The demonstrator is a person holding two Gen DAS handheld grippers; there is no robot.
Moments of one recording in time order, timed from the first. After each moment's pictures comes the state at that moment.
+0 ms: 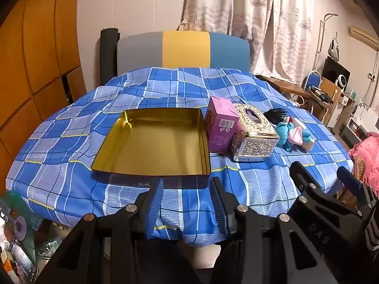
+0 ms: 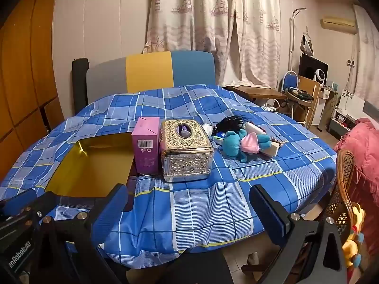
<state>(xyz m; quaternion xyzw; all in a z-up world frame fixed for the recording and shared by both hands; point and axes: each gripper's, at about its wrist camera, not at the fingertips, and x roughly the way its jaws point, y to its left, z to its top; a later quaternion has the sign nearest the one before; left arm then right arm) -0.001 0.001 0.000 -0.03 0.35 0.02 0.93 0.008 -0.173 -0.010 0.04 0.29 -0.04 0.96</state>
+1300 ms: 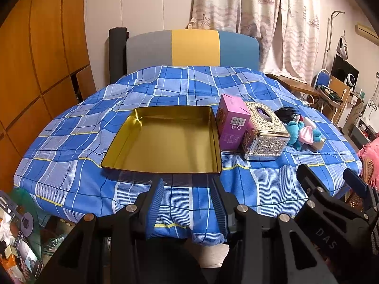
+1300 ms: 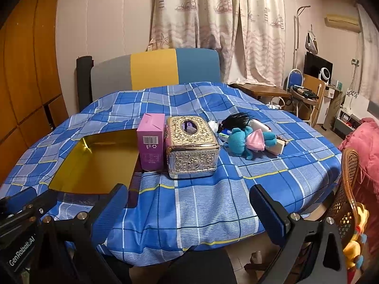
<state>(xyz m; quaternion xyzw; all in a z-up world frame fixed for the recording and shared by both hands) 0.002 0.002 -0.003 -0.02 0.36 0.04 0.93 0.011 -0.172 -0.017 0.03 0.31 -0.03 0.95</state>
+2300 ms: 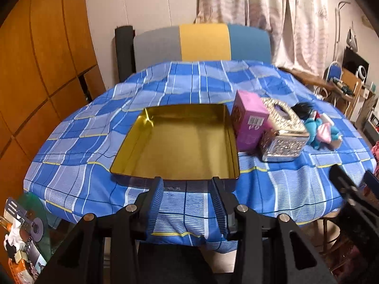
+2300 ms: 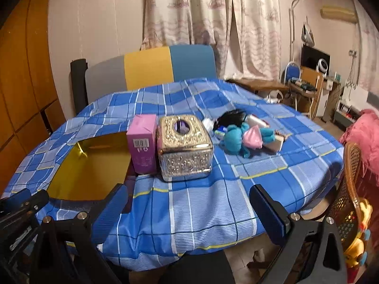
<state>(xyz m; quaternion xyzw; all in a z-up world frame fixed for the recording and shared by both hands) 0.037 0.005 -0.014 0.01 0.39 0.08 0.92 0.030 -0.196 -0.021 0.06 0.32 -0.03 0.95</state>
